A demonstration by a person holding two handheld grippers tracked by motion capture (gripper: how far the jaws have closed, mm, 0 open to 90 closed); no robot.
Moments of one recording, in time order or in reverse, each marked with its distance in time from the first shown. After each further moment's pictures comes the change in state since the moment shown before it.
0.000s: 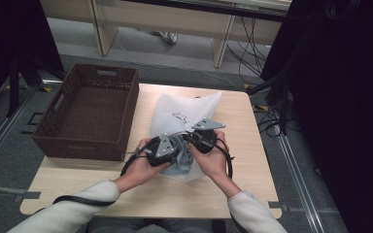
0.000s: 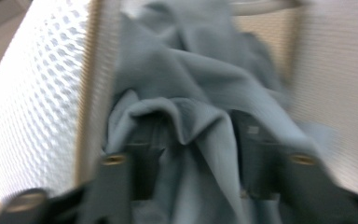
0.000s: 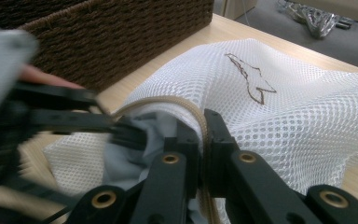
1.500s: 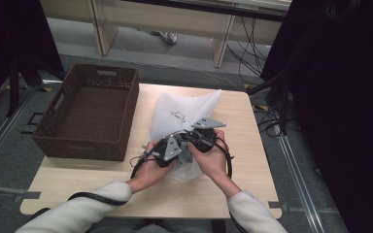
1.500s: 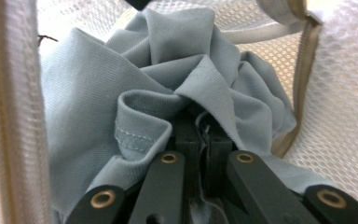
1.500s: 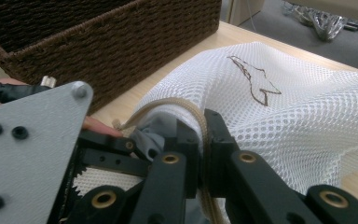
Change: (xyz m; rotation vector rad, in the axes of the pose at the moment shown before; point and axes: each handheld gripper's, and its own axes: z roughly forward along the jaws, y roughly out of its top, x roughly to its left) left arm -0.012 0.008 0.031 -0.076 0.105 -0.022; right arm 0.004 0.006 -0.003 -0.022 0.028 0.009
